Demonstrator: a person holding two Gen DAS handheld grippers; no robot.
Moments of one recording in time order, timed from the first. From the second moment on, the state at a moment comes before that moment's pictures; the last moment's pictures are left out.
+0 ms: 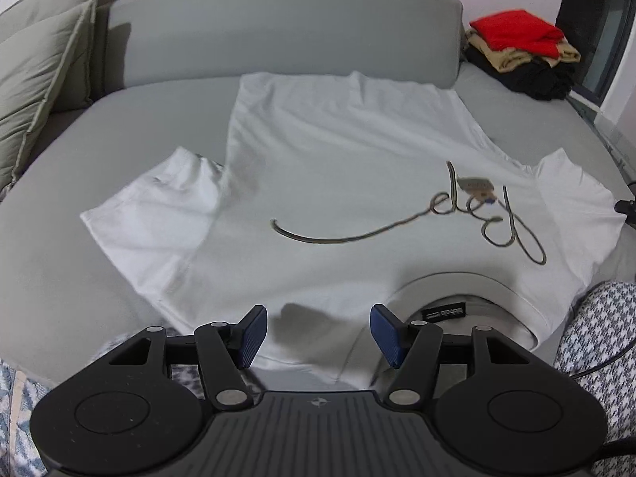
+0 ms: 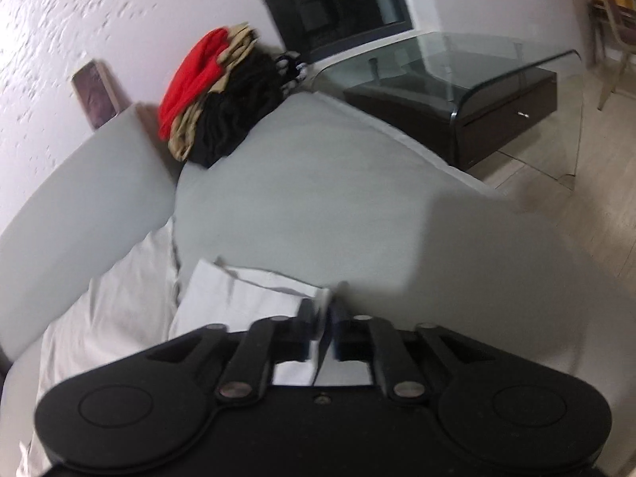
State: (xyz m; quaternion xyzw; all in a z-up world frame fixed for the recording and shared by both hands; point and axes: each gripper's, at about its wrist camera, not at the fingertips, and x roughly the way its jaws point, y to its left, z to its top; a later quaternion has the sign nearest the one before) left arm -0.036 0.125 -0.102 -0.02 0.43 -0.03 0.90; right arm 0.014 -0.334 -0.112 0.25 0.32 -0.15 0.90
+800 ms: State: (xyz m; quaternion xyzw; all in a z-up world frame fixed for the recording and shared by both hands) left arm -0.066 0.196 -0.112 -0.04 0.42 -0.01 0.91; right arm -0.013 -0.169 -0.106 0.15 0.50 0.13 0.84
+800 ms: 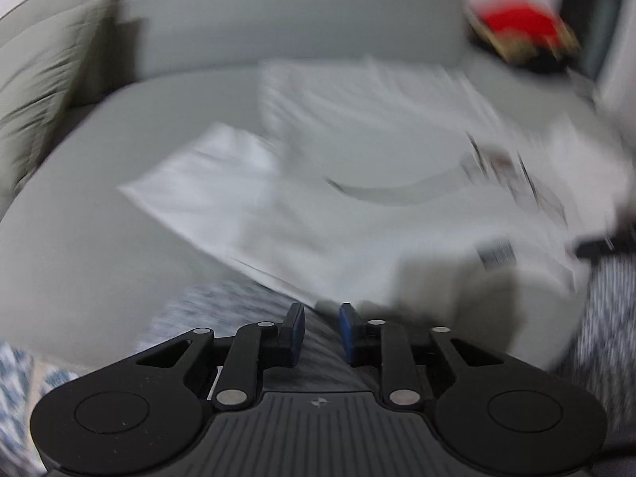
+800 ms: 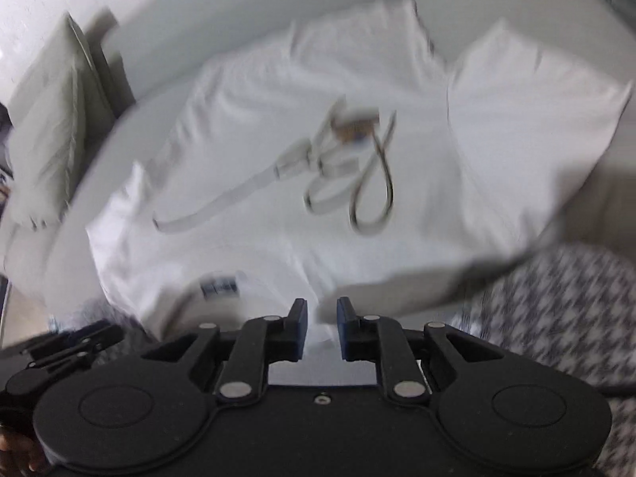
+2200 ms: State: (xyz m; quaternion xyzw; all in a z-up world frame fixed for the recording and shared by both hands) left arm 0.006 0.257 -0.104 -0.03 0.38 0.20 0.90; right arm -0.003 -0.221 -0.115 0.26 0.46 0.08 0.85
